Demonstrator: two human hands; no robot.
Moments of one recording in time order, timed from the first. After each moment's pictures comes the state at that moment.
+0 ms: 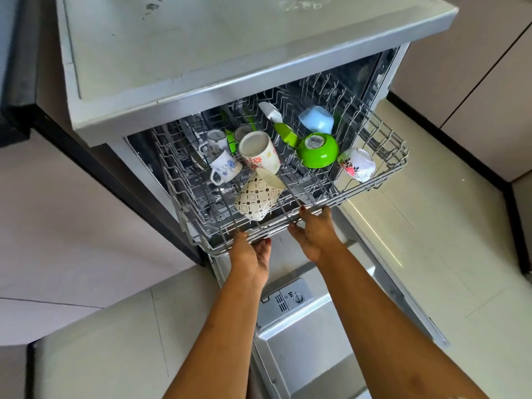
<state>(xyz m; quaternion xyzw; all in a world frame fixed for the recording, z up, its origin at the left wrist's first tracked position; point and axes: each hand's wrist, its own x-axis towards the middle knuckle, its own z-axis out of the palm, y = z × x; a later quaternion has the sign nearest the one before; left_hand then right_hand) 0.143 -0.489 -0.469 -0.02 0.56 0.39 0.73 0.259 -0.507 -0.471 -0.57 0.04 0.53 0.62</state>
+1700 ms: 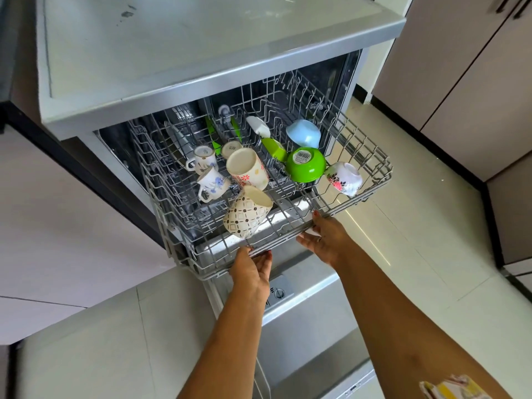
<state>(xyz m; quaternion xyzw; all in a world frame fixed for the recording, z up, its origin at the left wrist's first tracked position) 0.174 -0.553 -0.481 -0.03 0.56 0.39 0.73 0.326 -0.568 -0.473 -0.60 0.05 0.55 0.58</state>
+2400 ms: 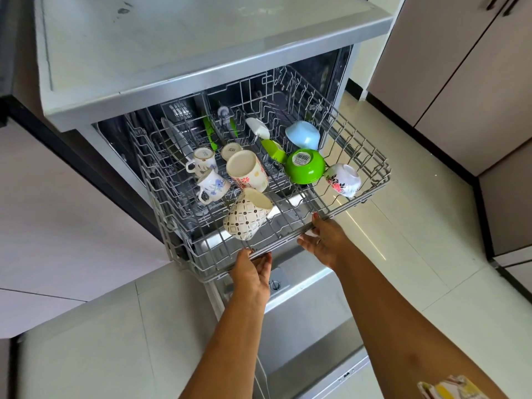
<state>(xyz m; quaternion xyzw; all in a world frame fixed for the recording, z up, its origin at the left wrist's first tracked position) 0.168 -0.583 -0.480 -0.03 0.56 0.37 0.74 0.325 -0.598 -0.474 -0.60 0.07 0.55 0.57</state>
